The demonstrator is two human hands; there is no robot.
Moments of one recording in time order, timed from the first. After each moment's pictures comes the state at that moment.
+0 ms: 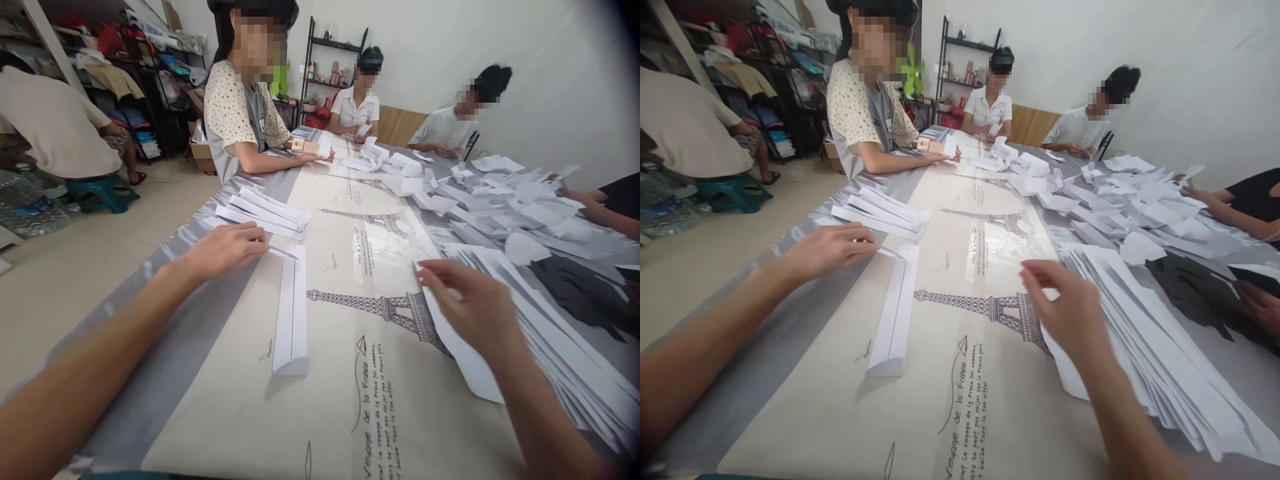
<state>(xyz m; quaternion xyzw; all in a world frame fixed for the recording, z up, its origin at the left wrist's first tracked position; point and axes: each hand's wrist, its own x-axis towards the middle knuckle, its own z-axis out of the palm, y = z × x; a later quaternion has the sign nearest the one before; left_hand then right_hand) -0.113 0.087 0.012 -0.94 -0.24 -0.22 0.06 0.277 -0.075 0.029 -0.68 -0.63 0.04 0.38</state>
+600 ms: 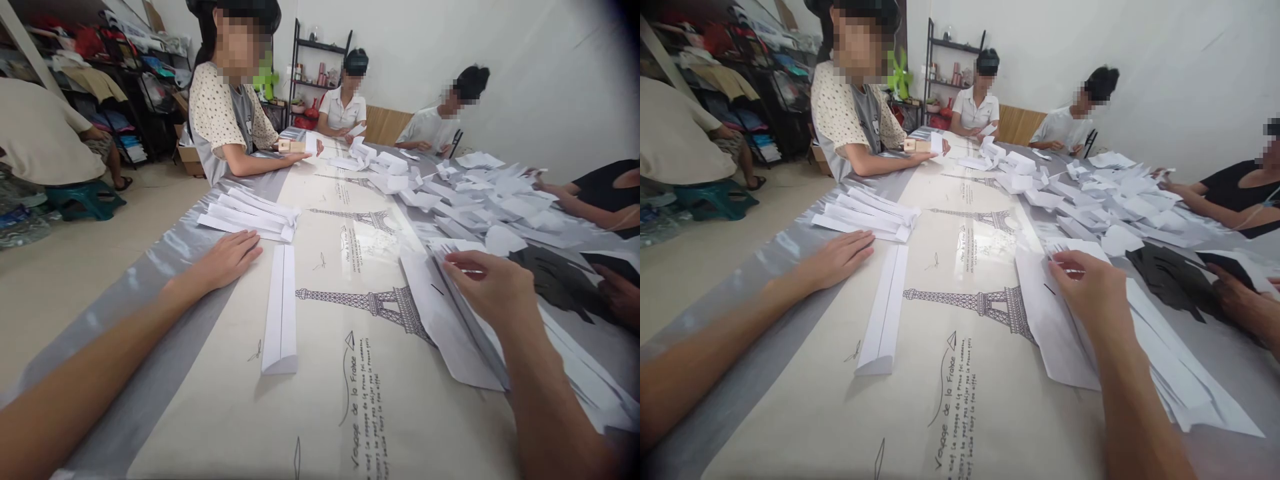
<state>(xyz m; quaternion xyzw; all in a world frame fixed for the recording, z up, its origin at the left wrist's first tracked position) -0.101 0.097 -0.030 -0.88 -0.46 -0.11 -0.02 0.340 -0.068 0.030 -0.79 -0.54 -0.06 0.27</state>
